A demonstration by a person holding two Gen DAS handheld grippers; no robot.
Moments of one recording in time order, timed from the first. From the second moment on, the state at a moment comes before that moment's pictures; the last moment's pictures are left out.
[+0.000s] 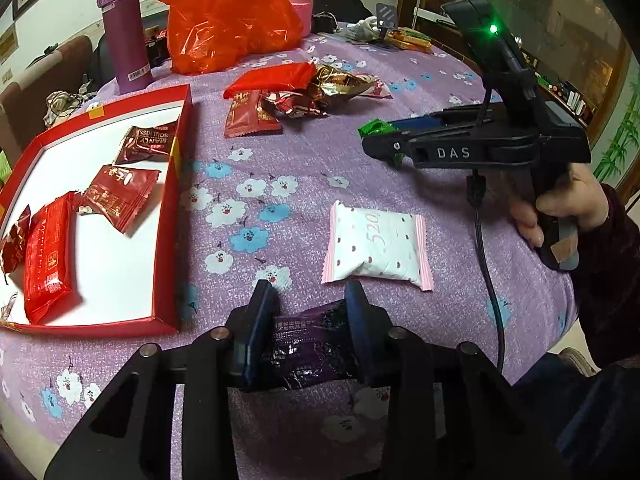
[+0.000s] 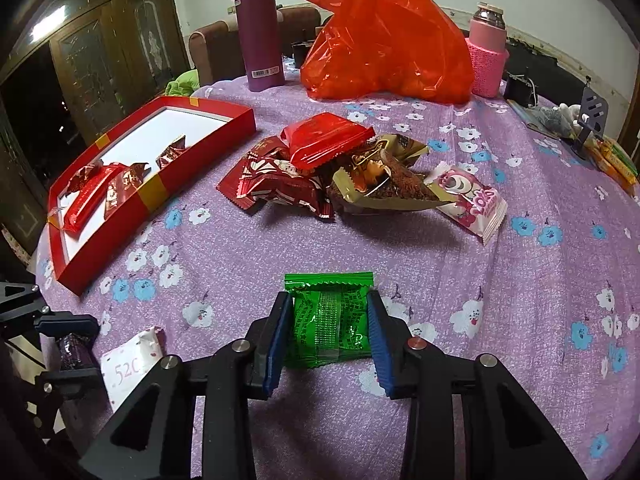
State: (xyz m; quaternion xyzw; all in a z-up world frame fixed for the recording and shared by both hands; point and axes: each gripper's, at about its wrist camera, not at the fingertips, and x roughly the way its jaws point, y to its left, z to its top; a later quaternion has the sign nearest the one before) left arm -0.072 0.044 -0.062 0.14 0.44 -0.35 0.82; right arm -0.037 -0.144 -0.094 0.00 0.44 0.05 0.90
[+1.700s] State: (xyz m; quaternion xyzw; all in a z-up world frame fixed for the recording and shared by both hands) left arm -0.064 0.081 -0.041 0.12 0.39 -0.37 0.83; right arm -0.029 -0.134 -0.084 0.06 0.44 0.11 0.89
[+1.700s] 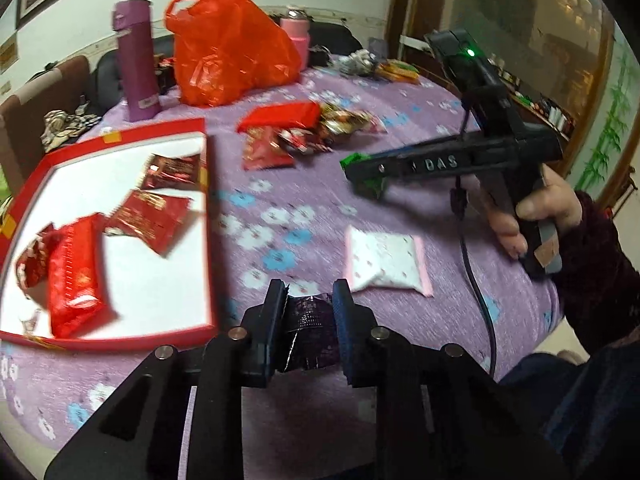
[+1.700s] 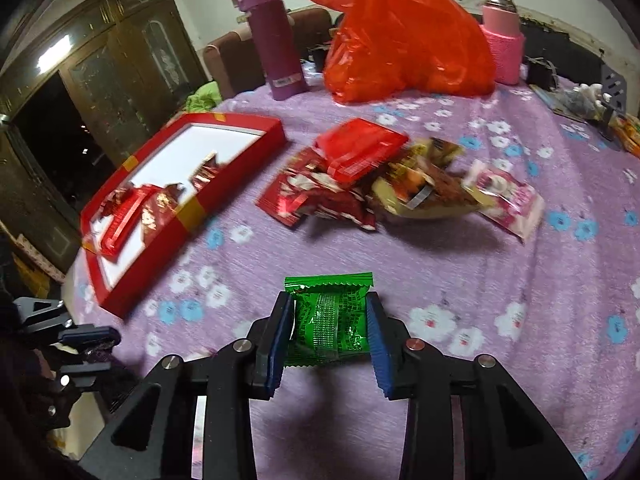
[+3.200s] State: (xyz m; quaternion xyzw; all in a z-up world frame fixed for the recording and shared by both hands) left arm 0.074 0.142 -0.029 0.08 0.41 -0.04 0.91; right arm 0.099 -0.055 -0.032 0.14 0.39 0.20 0.89
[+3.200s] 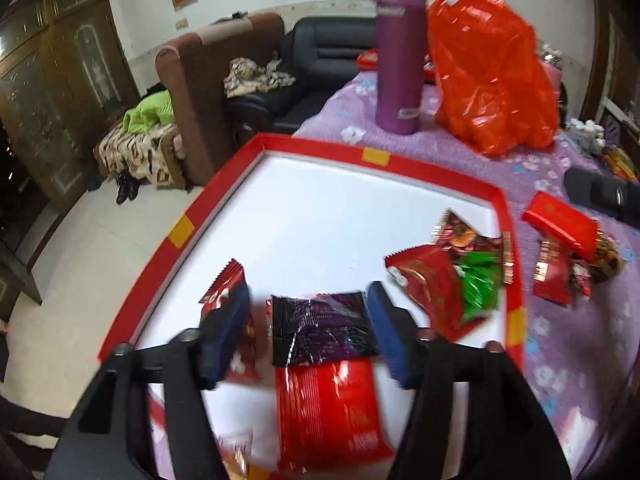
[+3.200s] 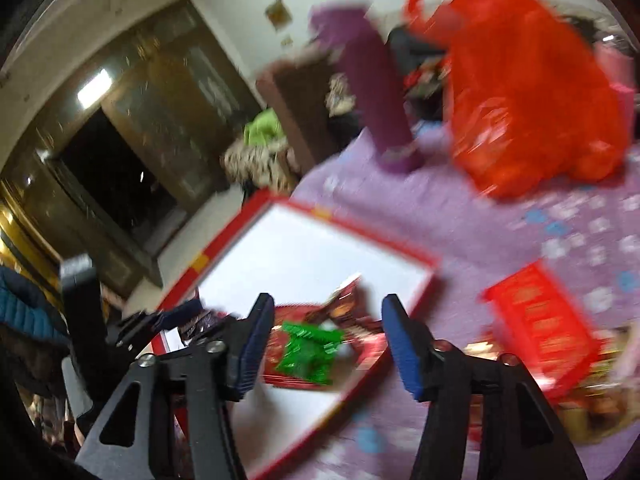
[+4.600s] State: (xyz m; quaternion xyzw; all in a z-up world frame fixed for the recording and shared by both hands) left arm -0.066 -0.017 -0.060 0.23 0.42 -0.37 0.79; right arm 0.086 -0.188 -0.098 0.15 0.52 0.09 0.84
